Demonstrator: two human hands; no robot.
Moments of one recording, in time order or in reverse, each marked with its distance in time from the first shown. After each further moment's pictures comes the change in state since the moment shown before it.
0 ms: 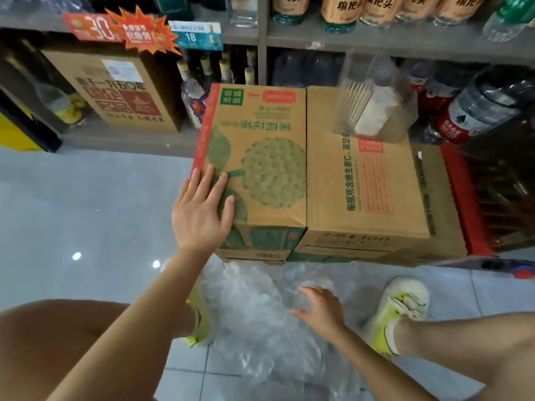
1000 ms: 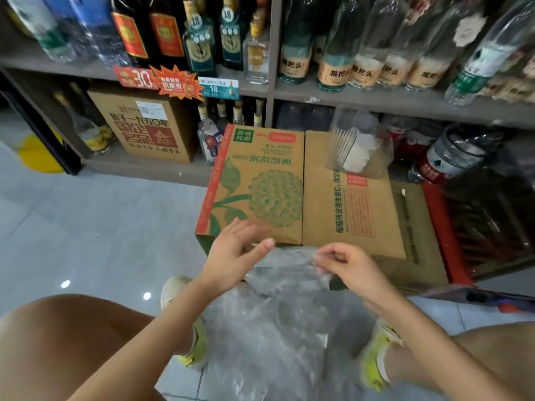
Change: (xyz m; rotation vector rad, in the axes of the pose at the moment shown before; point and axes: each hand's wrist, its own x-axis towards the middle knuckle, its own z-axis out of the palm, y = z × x) left_hand -0.022 0.054 -0.082 -0.697 -0.365 0.051; right_hand -0.064 -0.080 -0.194 0.782 0.104 -0.189
